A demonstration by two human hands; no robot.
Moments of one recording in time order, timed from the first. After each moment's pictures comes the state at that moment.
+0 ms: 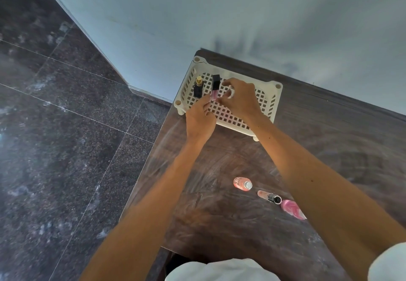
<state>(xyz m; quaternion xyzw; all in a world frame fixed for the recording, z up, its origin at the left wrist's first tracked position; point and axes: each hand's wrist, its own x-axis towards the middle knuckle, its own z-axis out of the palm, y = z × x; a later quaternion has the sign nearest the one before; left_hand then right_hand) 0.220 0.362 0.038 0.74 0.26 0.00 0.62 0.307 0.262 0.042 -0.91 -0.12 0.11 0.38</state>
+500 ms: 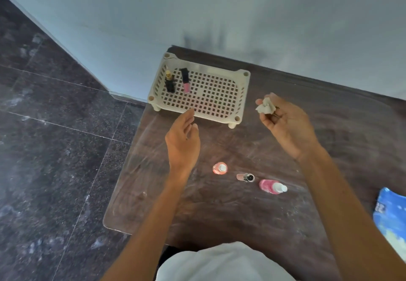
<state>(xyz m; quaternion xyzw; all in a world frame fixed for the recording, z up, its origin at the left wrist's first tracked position) 0.144 0.315 0.055 0.75 0.26 0.06 0.61 0.220 0.105 0.102 -0.53 0.22 0.18 0.79</state>
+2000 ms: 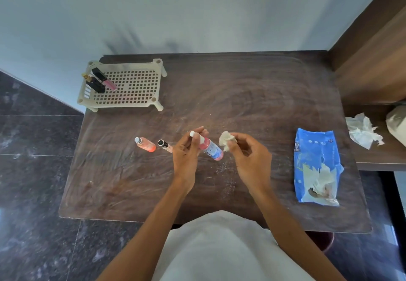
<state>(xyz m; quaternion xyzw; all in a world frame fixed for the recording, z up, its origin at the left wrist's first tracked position) 0.049 0.084 0.038 0.62 0.19 -0.03 0.76 0.031 -0.063 0.071 -0.80 0.18 -0.01 0.58</state>
